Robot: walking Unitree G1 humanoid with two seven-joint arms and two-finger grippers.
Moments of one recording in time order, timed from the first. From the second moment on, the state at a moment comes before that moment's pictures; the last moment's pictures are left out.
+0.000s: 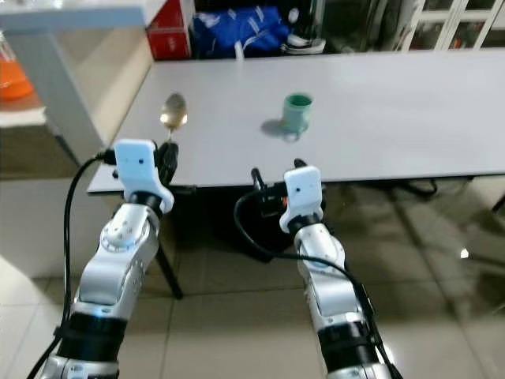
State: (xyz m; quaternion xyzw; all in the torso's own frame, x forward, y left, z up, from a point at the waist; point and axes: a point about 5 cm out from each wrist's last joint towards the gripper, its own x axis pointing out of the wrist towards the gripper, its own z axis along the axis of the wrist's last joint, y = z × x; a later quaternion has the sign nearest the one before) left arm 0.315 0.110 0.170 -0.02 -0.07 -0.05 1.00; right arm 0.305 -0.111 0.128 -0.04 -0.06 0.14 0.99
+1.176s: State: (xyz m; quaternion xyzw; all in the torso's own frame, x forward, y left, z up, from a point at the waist) left arm 0.319 0.126 0.168 -0.02 -0.07 -0.03 1.00; right arm 0.303 -0.094 0.127 -0.03 -0.06 0.17 0.98
